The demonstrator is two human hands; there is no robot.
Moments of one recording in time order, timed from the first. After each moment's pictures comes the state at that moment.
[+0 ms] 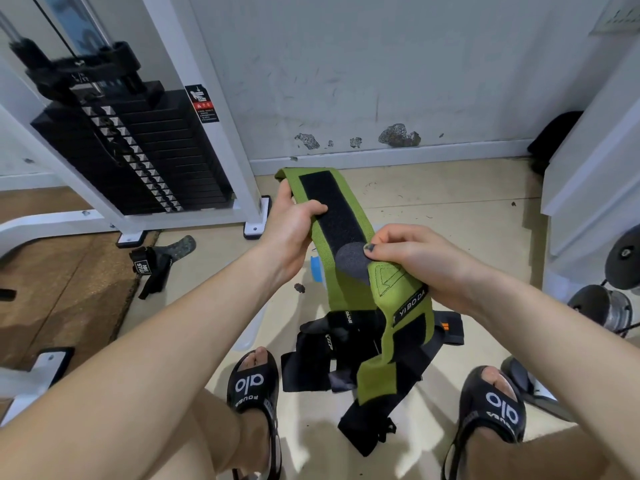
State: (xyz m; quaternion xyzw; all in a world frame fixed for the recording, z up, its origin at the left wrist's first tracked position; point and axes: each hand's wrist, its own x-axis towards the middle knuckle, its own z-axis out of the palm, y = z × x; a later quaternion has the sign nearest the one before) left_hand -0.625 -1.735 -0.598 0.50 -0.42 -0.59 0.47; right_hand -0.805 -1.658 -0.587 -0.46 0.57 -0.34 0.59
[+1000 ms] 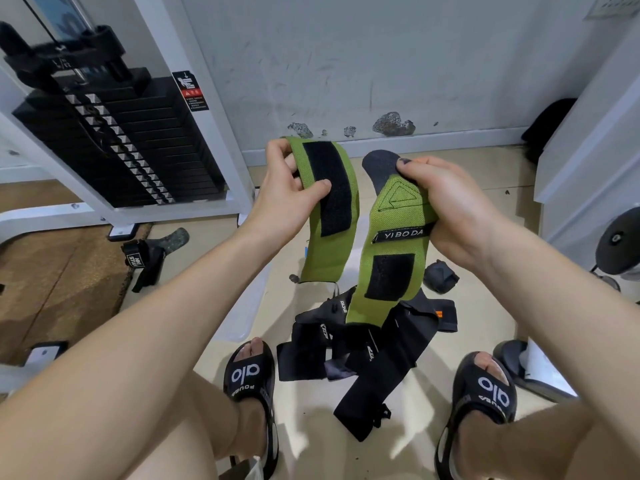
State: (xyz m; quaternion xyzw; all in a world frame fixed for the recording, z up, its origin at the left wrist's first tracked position) left_hand -0.620 -1.733 -0.579 0.49 -0.62 -0.44 0.43; right_hand -0.816 -1.675 -0.552 -0.33 0.53 -0.55 0.56
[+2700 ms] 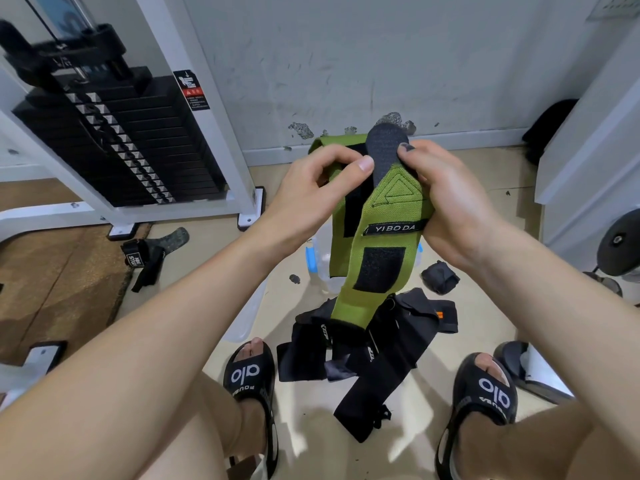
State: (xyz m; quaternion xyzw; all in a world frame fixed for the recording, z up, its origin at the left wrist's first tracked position) left_hand -0.637 -1.719 -0.561 0.39 -0.71 -0.43 0.40; right_hand -0.808 -1.677 -0.553 -0.36 0.46 -0.59 0.56
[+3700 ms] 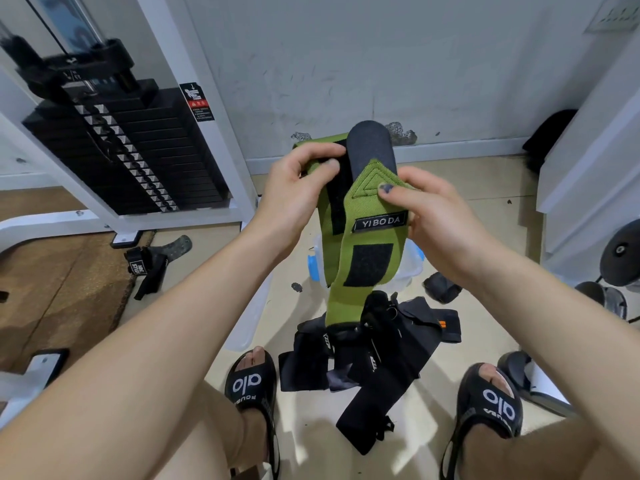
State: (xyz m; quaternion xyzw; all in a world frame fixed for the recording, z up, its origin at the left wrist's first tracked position) left_hand -0.629 -1.741 -0.565 0.43 -0.59 -0.49 0.48; right_hand -0.810 -1.674 -0.564 -0.46 0.48 -0.52 0.54
